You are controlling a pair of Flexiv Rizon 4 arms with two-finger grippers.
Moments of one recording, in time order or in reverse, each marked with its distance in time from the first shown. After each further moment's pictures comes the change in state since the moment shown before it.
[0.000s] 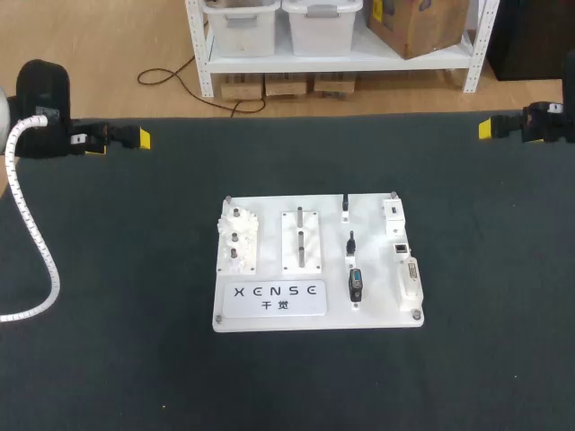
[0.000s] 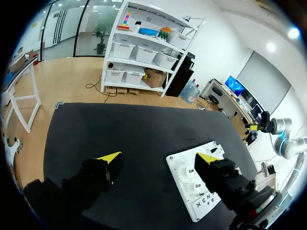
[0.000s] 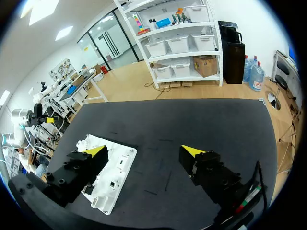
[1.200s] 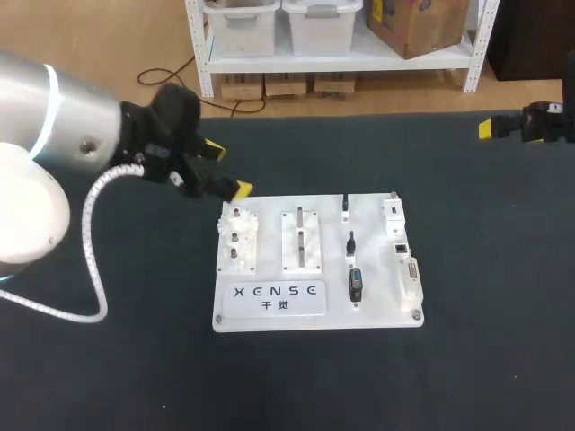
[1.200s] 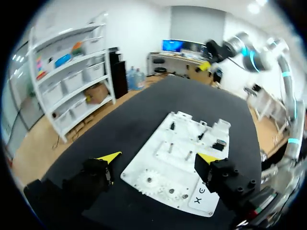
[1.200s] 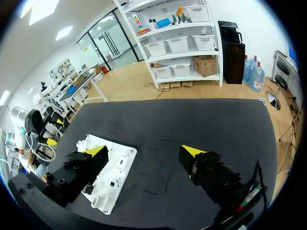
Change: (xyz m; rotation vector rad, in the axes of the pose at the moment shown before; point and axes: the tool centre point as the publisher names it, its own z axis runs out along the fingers) left arm 0.048 -0.136 0.066 0.275 0.087 0.755; right arm 0.000 0.000 0.000 0.000 0.000 0.000
